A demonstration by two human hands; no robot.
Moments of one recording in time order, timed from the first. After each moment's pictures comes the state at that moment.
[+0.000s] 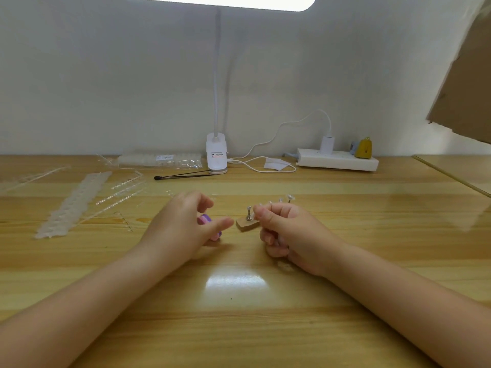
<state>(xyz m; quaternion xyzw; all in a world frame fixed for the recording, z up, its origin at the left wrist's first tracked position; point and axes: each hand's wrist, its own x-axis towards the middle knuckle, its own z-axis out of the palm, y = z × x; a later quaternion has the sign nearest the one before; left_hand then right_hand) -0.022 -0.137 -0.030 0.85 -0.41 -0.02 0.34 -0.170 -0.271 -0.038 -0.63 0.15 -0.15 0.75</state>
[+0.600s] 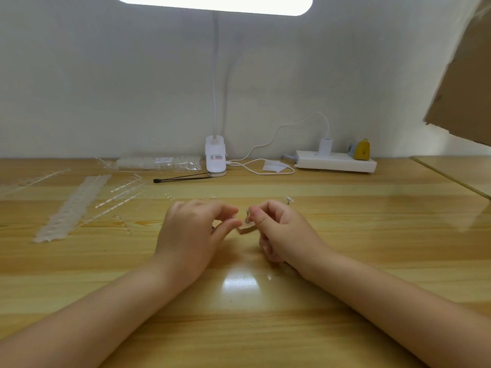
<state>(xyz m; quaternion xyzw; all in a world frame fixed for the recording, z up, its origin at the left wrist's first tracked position) -0.039 -0.139 -0.039 0.74 -0.54 0.15 0.36 -0.165 -0.261 -0.040 -0.76 0.22 -0.24 0.57</state>
